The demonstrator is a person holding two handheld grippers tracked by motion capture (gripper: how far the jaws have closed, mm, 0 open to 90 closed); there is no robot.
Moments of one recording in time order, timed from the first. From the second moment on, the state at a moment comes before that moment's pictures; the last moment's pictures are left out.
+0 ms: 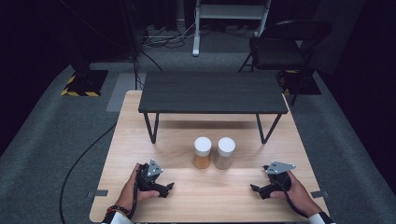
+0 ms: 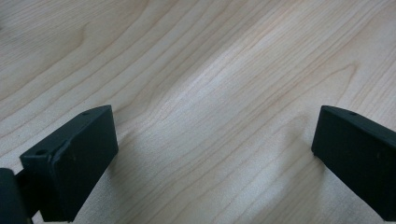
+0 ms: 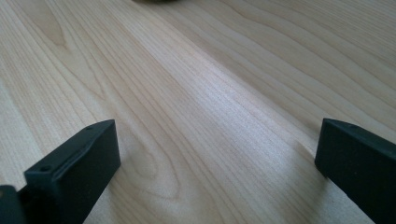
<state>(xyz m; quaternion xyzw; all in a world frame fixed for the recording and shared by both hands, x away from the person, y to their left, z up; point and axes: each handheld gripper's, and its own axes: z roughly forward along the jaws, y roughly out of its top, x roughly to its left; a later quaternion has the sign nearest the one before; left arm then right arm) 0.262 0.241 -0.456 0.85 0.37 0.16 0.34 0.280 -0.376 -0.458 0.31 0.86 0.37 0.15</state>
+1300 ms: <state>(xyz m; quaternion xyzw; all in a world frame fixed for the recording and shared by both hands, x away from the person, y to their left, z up) 0.262 0.236 -0.454 0.85 0.37 0.16 0.34 0.279 -0.376 -0.458 0.31 0.86 0.37 0.15</state>
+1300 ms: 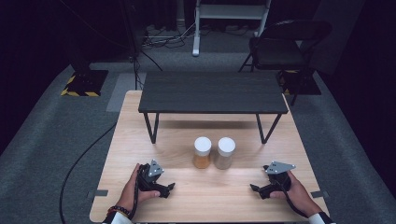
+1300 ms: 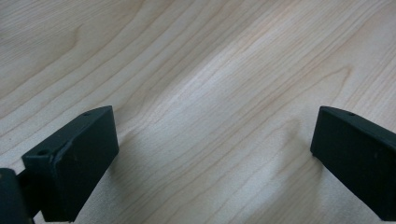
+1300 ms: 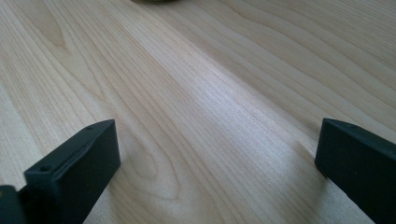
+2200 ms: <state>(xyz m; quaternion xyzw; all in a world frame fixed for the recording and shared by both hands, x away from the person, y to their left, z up) 0.269 0.226 -0.419 0.83 0.34 0.17 0.41 0.279 -0.376 -0.458 0.31 0.86 0.37 0.15</state>
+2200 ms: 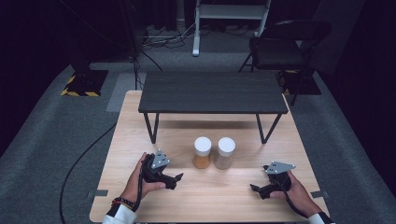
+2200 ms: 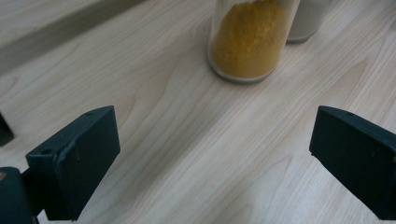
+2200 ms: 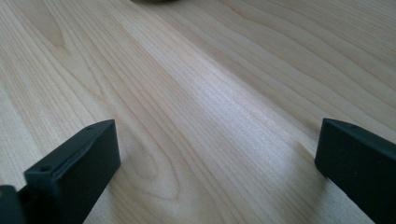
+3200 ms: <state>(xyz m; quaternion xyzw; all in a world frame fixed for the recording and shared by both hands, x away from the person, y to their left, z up) 0.293 0.195 -0.408 0.83 0.31 0.16 0.44 0.279 -0.376 -0.458 0.31 0.86 0.37 0.15</state>
